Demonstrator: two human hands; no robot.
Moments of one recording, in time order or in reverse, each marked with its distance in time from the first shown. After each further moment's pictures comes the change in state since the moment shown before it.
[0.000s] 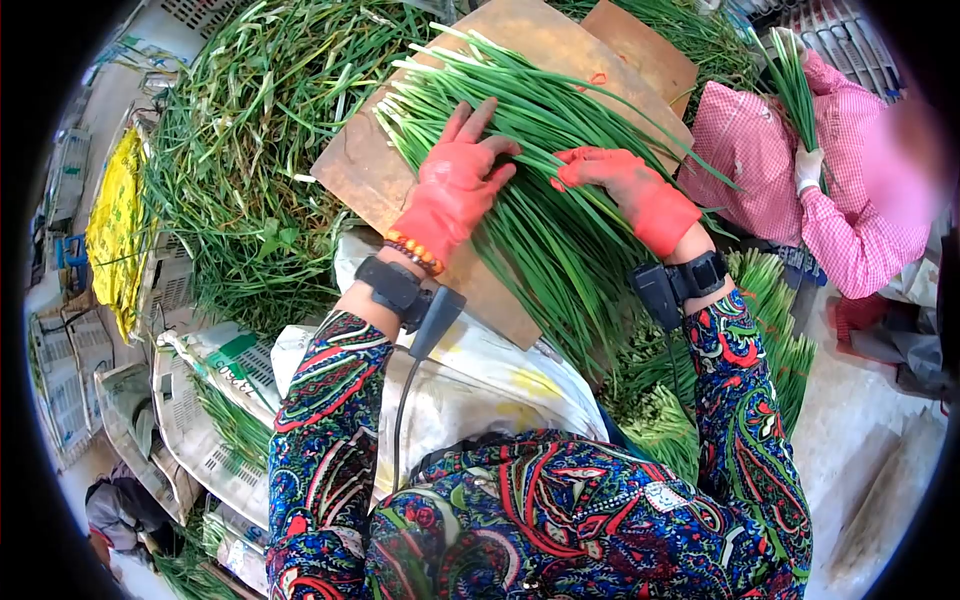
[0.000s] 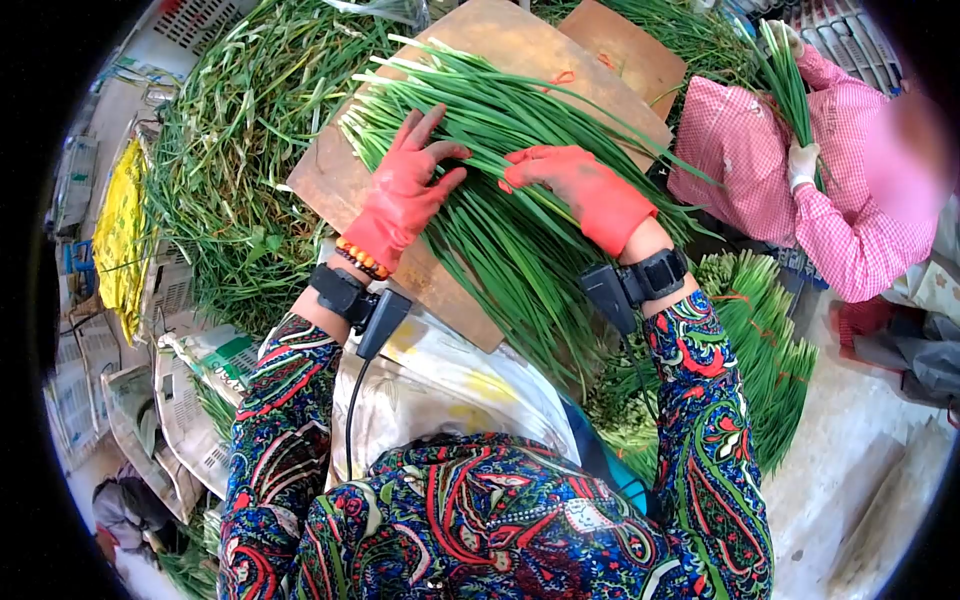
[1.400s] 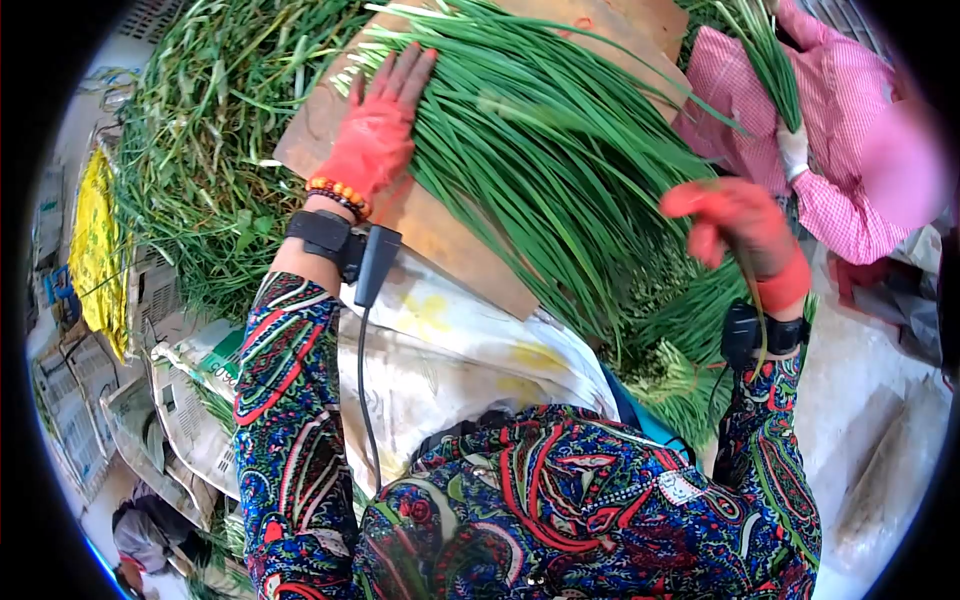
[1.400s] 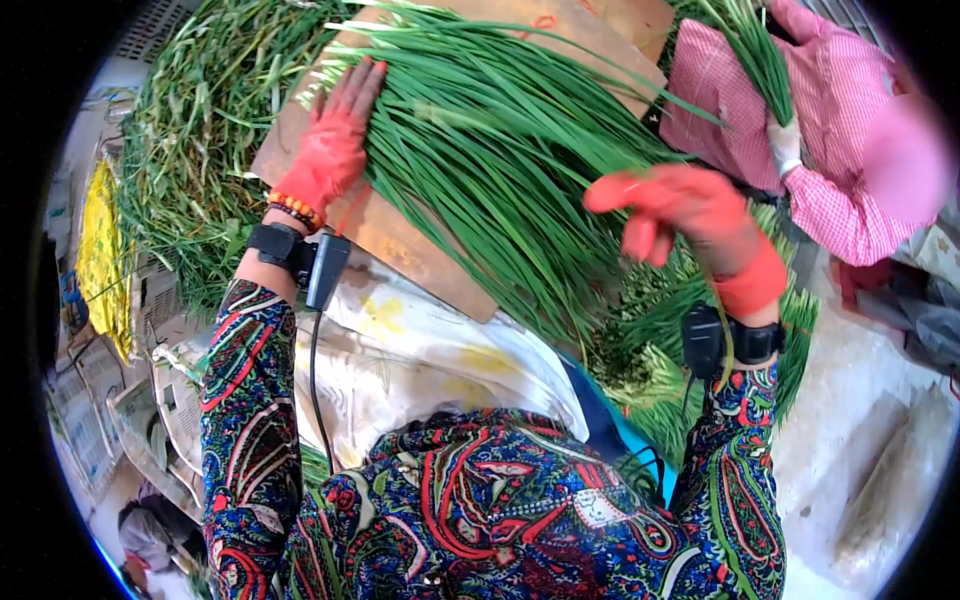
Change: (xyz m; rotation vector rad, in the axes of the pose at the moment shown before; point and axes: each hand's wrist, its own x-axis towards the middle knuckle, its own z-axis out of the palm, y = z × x) left_hand 0.000 -0.066 -0.005 0.419 -0.147 0.075; right_hand -0.091 -0.077 -0.052 0.587 0.054 0.656
